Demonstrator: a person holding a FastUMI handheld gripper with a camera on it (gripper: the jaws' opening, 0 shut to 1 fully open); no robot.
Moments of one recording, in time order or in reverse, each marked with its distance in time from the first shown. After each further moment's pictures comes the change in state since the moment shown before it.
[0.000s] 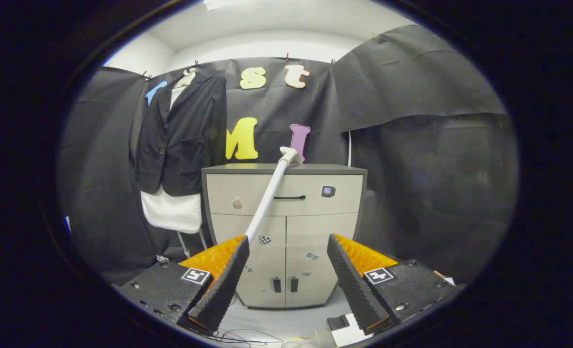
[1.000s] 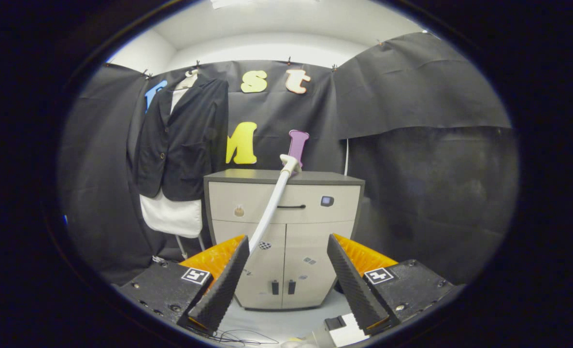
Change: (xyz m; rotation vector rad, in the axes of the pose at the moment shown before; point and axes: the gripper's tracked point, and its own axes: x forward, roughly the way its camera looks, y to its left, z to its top) arm -0.009 0.006 0.039 -0.025 -0.016 -0.046
